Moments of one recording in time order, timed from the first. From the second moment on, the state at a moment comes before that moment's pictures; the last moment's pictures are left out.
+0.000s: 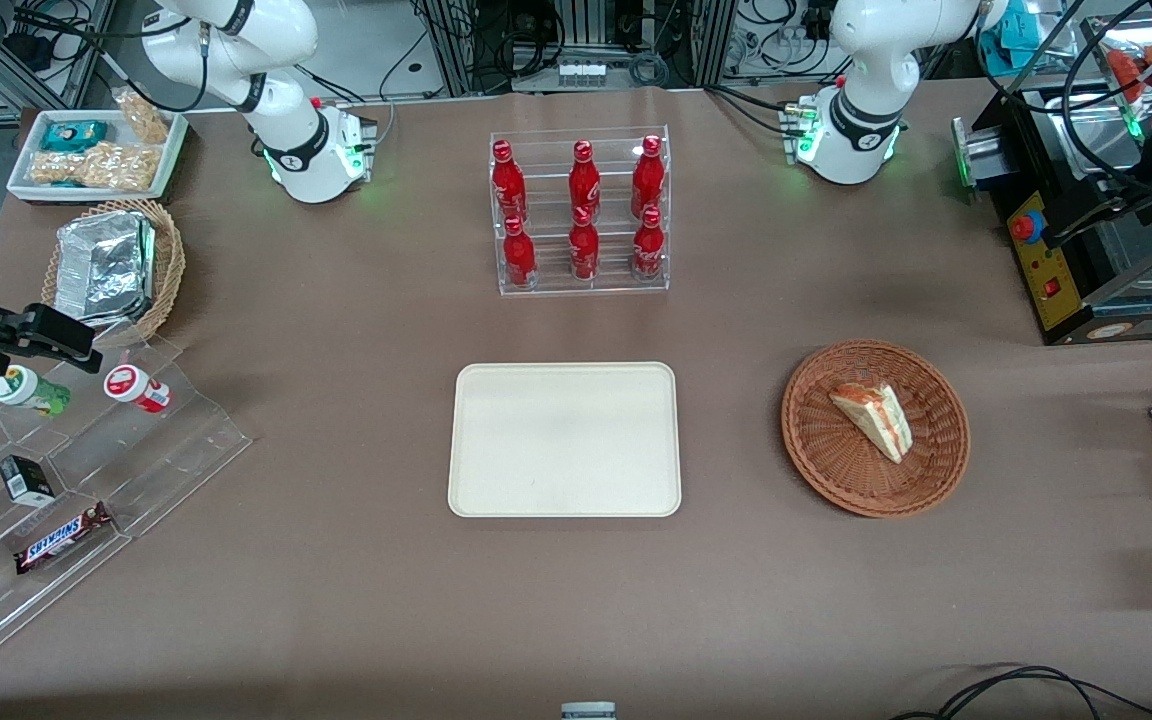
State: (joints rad) arm 0.19 -0.05 -0.24 -1.48 0.04 1.36 -0.26
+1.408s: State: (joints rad) arm 0.26 0.07 -0.21 -1.64 0.05 1.38 -0.27
